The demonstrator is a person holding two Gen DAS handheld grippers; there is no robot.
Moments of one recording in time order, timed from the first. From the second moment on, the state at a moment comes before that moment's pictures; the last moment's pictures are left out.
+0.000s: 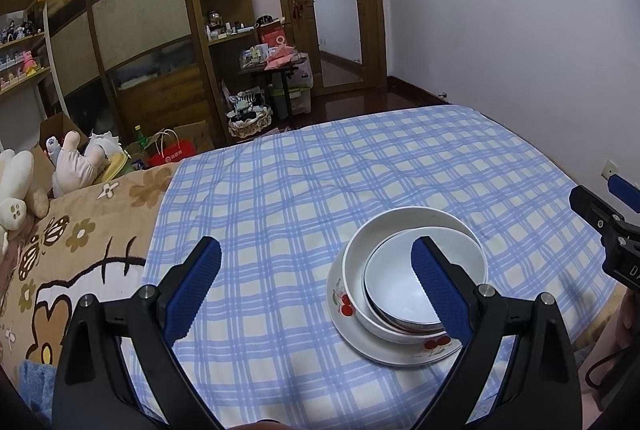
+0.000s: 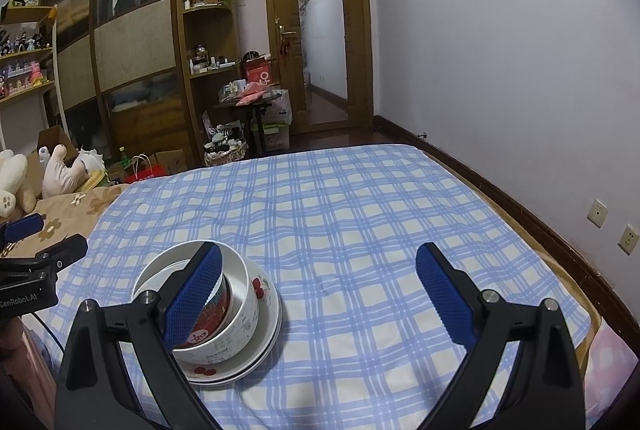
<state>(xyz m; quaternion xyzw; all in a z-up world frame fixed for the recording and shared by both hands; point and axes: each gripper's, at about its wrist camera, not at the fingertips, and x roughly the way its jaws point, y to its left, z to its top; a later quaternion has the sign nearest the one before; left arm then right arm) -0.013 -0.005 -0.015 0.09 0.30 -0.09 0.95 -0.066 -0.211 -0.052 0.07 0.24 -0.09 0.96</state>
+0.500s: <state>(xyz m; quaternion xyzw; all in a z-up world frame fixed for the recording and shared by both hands) -0.013 -0.004 -0.016 0.09 0.30 -0.10 0.95 -0.066 -0.211 -0.053 0.07 0.25 -0.09 0.96</state>
